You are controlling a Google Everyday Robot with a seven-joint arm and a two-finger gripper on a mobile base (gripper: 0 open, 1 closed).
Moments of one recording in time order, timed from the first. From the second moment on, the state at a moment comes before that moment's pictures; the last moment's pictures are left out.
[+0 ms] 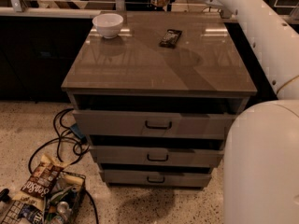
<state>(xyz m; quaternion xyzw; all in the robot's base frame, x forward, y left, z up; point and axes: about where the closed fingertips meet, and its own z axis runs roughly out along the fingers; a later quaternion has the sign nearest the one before) 0.875 -0.062 1.037 -0.22 0.72 0.21 0.63</state>
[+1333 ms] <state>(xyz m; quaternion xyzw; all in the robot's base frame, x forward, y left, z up) 0.898 0.019 1.015 -0.27 0.71 0.24 0.61</state>
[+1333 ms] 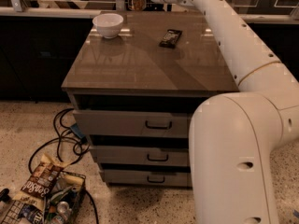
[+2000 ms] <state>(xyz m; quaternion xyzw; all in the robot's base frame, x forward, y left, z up) 0.916 0.069 1.000 -0.29 0.70 0.27 0.60</state>
